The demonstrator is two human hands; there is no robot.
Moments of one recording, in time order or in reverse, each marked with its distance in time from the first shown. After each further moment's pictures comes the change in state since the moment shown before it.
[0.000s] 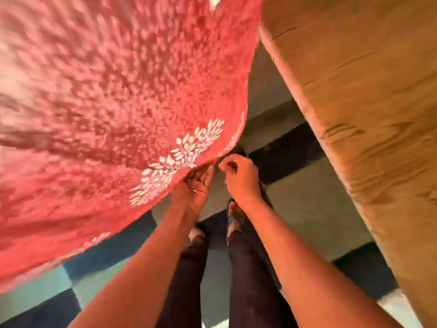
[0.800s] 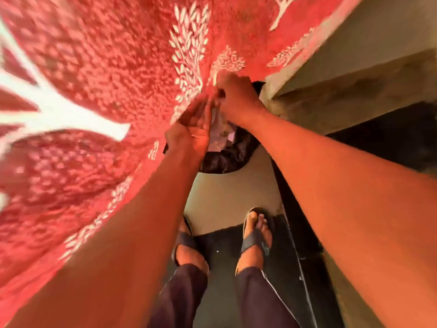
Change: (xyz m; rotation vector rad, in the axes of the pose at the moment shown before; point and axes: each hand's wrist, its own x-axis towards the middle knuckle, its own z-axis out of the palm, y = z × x) left_hand 0.332 0.041 -0.154 -0.178 0.167 0.267; right_hand 0.296 0.185 0.249 -0.625 -0.396 -0.498
